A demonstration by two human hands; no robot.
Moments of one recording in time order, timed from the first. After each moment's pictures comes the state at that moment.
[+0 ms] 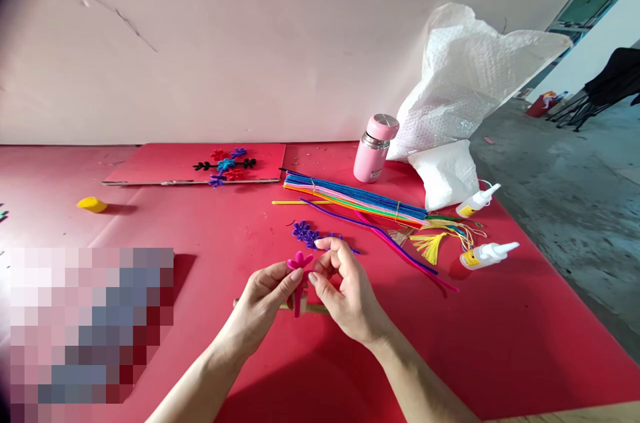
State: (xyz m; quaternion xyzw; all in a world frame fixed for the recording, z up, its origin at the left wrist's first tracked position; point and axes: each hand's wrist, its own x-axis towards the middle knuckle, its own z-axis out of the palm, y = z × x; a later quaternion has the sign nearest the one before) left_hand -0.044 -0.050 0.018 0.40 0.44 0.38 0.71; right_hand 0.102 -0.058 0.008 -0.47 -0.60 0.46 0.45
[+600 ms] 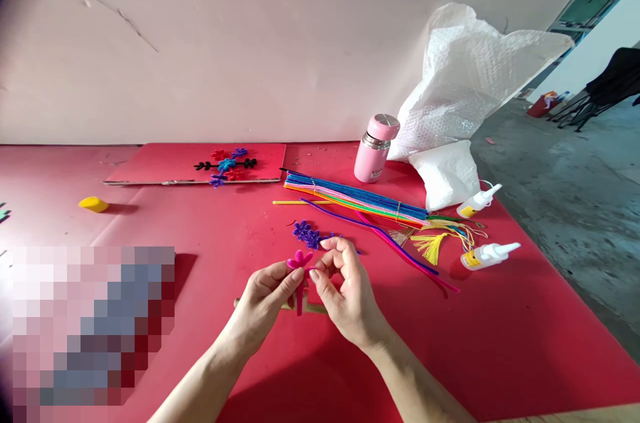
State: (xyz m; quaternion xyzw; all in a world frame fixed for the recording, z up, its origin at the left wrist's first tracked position) left_hand -0.043 -0.050 0.020 0.42 0.43 0.39 0.70; right_hand 0.098 -0.060 0.007 -0.49 -0.59 0.43 0.47
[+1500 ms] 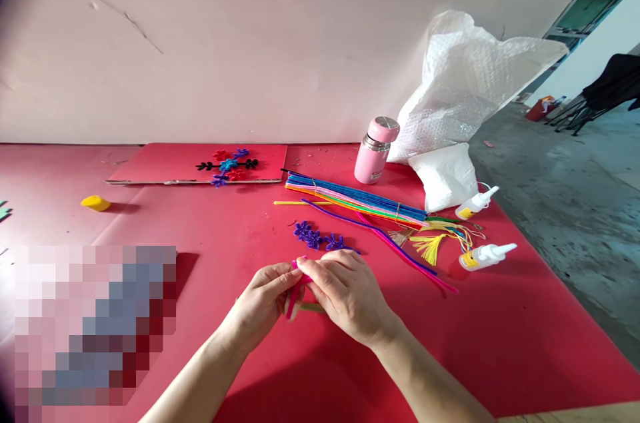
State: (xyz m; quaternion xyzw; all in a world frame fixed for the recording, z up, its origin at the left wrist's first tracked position) left_hand -0.050 -0.046 0.002 0.39 0.42 0.35 0.75; right_hand 0.113 -0.052 0.006 -0.37 -0.86 0.03 0.35
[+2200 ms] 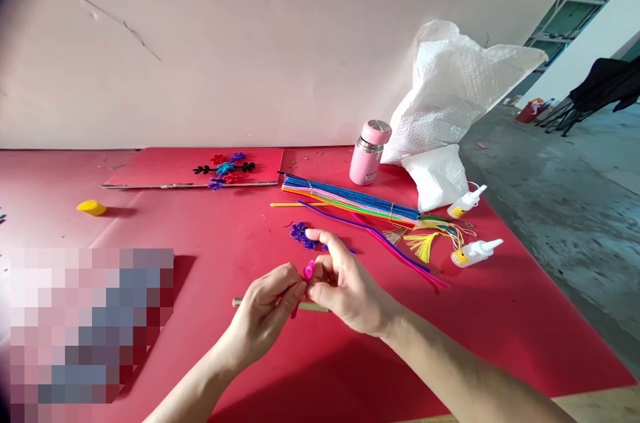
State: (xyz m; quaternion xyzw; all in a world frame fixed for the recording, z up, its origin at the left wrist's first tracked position) left_hand -0.049 -0.059 0.030 0.70 0.40 0.34 0.47; right_hand 0.109 -0.058 0.049 -0.39 -0.52 0.66 0.38
